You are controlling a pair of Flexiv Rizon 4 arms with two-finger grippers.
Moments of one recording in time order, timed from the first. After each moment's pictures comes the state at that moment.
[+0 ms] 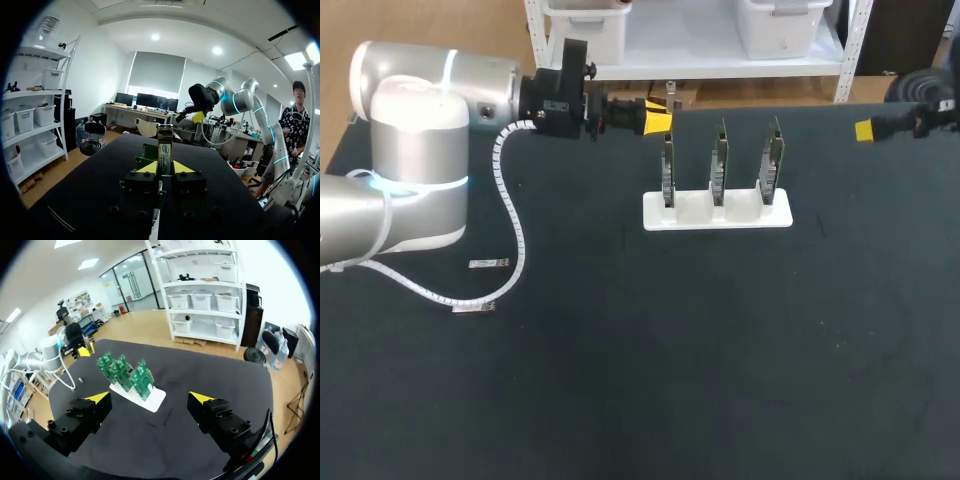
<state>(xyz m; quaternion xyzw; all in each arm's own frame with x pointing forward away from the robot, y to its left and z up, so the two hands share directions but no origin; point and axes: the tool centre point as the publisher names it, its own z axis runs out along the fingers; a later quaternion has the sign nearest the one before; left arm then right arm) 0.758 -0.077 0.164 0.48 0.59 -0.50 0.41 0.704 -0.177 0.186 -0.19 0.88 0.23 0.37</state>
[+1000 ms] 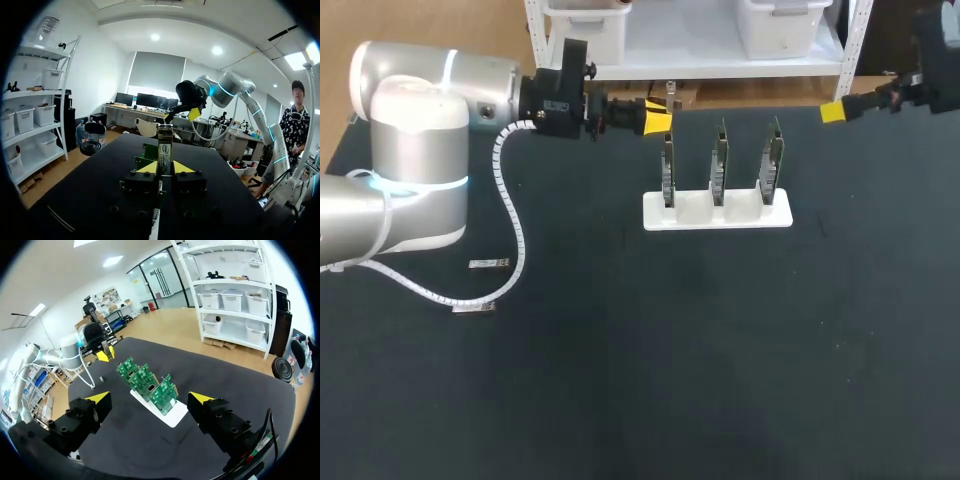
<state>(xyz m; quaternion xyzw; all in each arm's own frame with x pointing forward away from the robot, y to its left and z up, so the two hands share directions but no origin) 0.758 -0.077 0.164 0.48 0.59 -0.50 0.41 0.733 -0.135 0.187 -0.27 0.84 0.33 0.33</state>
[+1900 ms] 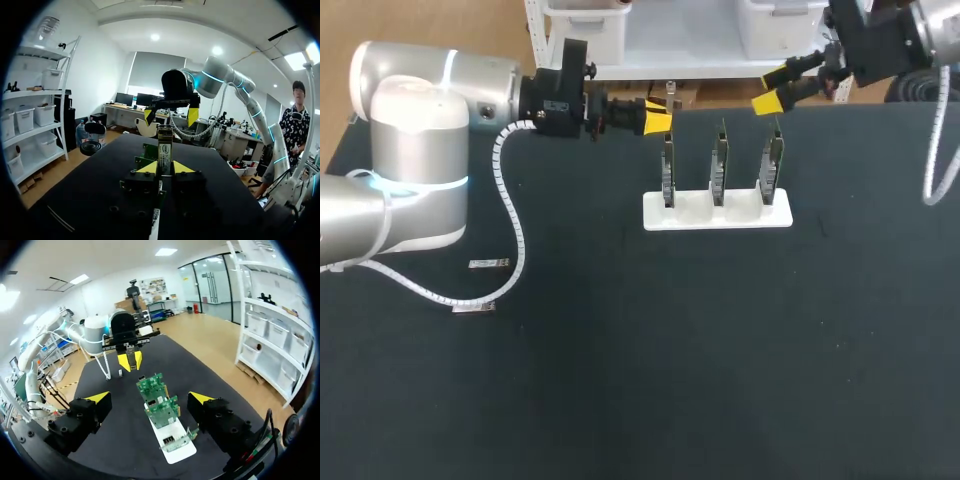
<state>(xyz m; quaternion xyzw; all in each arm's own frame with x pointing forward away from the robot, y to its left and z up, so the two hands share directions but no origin) 0.758 -0.077 0.164 0.48 0.59 -0.50 0.41 0.765 -0.041 0.192 -0.46 0.74 0.38 0.32</state>
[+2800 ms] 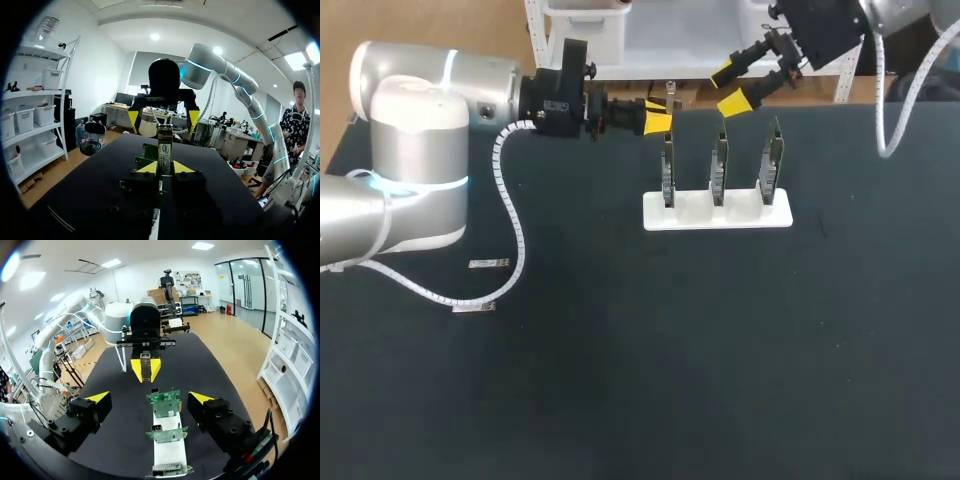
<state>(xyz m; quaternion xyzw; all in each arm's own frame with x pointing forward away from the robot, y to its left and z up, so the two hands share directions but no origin) 0.758 -0.077 0.164 0.48 0.59 -0.50 0.41 0.771 0.011 0.189 -0.58 0.66 0.40 0.27</state>
